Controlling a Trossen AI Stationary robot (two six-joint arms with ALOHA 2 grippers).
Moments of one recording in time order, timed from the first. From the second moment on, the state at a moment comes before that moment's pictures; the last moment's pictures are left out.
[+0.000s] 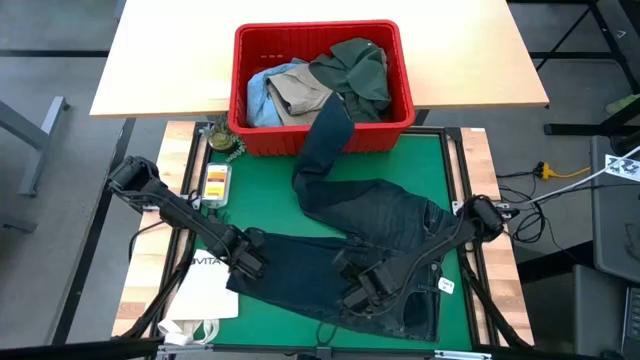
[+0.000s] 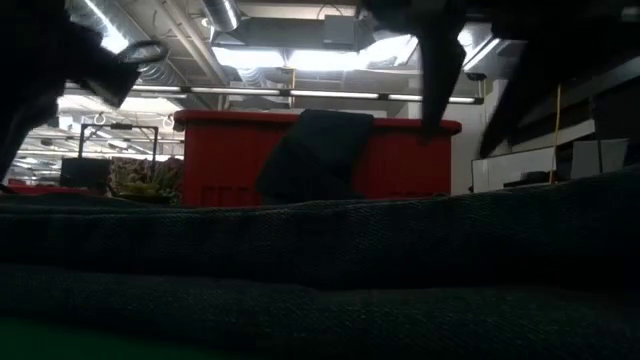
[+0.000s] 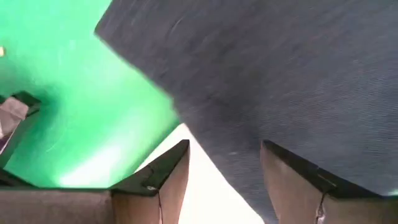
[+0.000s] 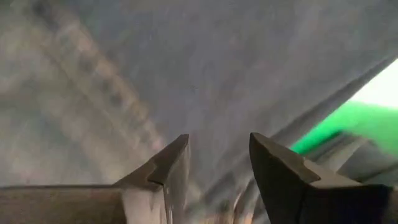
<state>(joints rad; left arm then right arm) -0.52 1.56 0.95 -1.01 0.03 -1.20 0.54 2.01 1.62 -1.03 0.32 -0.40</state>
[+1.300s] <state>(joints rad) -0.50 1.47 0.76 -0.66 0.03 -1.18 0.54 1.50 0.87 -0.72 0.34 -0.02</state>
